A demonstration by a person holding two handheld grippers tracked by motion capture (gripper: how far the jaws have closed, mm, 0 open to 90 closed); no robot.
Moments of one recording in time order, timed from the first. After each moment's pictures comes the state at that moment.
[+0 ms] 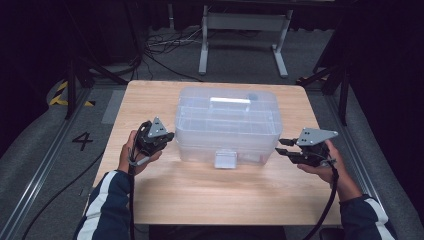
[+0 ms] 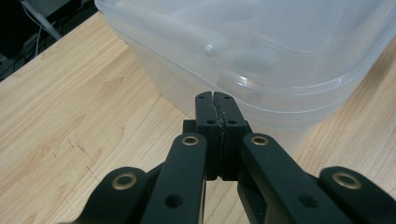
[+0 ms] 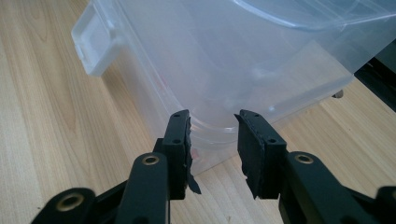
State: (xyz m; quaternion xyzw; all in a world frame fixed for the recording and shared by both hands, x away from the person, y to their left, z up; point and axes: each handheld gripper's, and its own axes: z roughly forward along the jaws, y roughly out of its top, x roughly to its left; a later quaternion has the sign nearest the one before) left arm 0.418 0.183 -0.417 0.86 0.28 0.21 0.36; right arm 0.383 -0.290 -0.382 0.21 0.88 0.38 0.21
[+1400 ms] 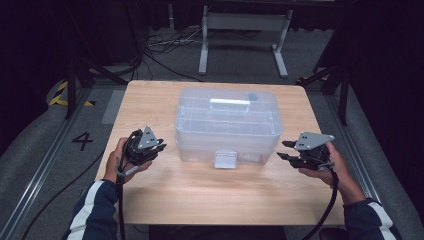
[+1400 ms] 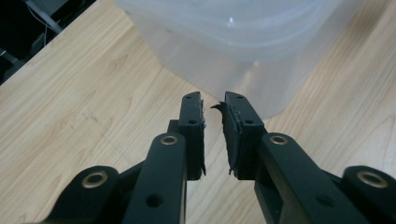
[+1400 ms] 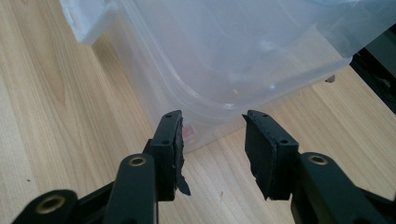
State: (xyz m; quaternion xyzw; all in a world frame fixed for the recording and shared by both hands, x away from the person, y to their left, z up) left arm 0.388 0.210 -0.417 0.88 0.26 0.23 0.33; right arm 0.375 -0.289 -0.384 0.20 0.90 0.32 0.23
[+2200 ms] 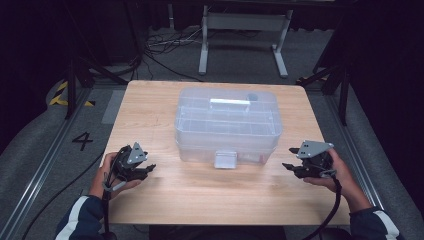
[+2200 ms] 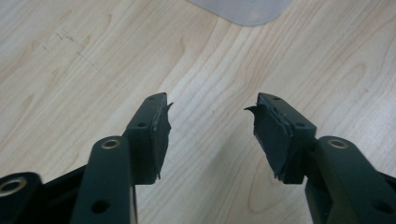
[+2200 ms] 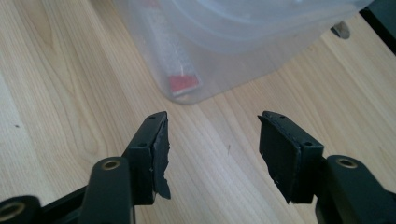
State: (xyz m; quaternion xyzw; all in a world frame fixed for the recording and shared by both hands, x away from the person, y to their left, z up) left arm 0.361 0.242 -0.450 0.90 0.28 0.19 0.28; right arm 0.366 -0.306 -0.410 0.21 0.91 0.28 0.22
